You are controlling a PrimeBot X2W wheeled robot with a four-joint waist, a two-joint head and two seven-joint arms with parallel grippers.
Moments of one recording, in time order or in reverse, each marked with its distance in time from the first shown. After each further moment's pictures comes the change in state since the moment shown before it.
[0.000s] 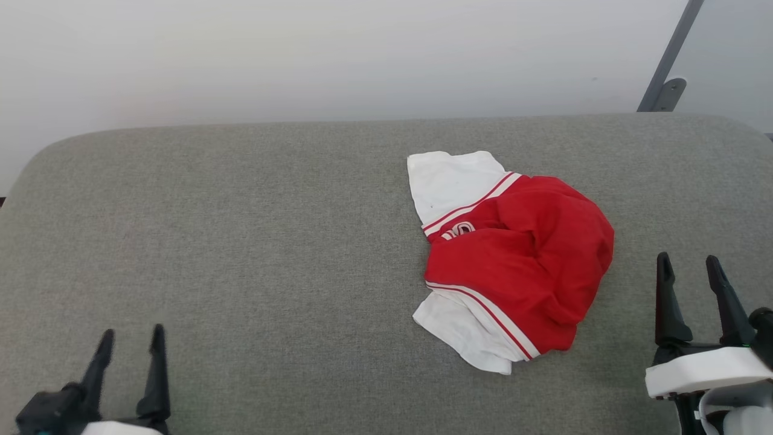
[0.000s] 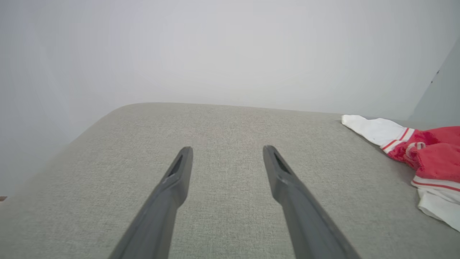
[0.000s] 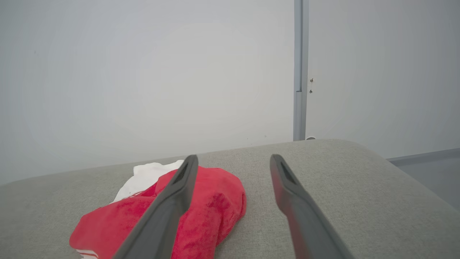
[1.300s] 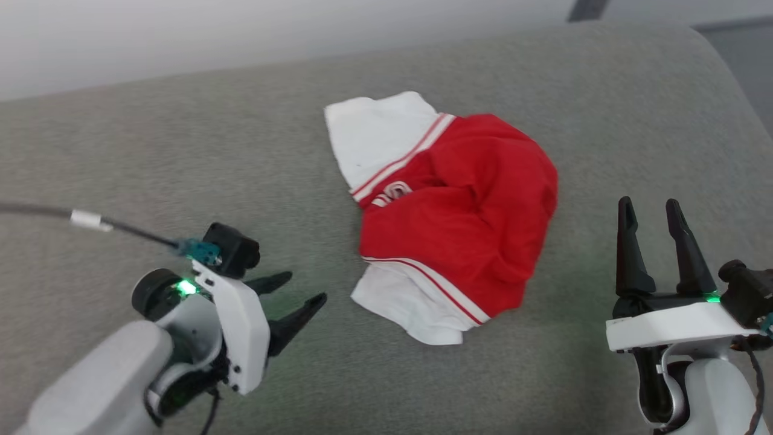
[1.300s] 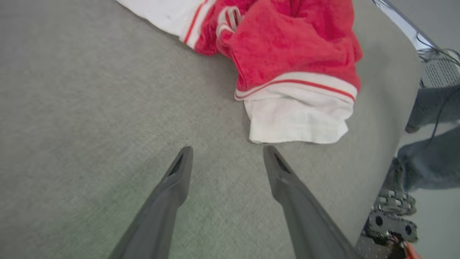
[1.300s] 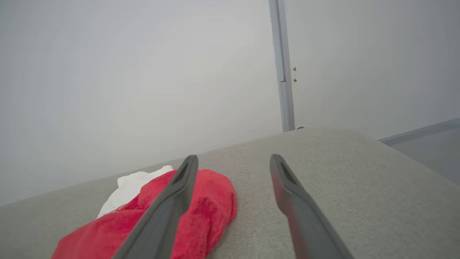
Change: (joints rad) left arm -0.573 0.372 -0.809 0.002 -0.551 -0.033 0.544; right arm -0.113 0.069 0.073 -0.042 0.037 0.000 0.000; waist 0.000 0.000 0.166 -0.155
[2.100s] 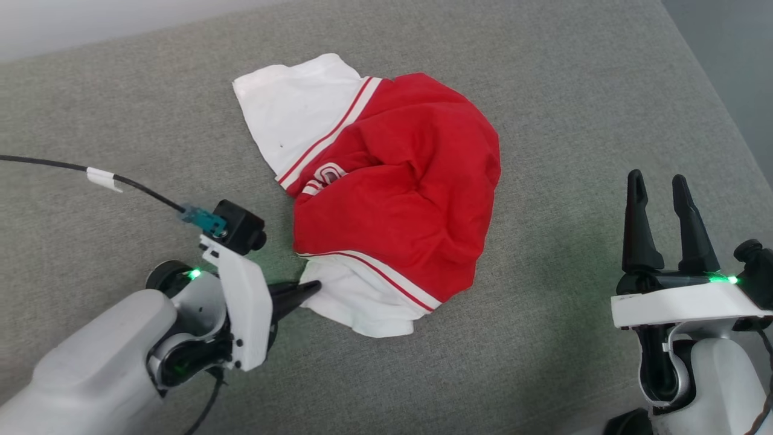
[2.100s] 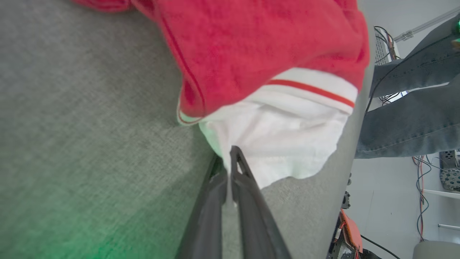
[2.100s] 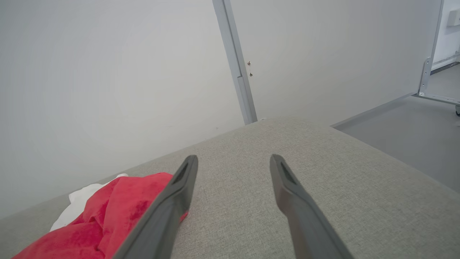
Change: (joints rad) left arm -0.216 0.055 -0.263 0.102 -0.318 -0.001 0.099; right arm -0.056 0.002 0.008 -0.001 0.121 0.000 0.000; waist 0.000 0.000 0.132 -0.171
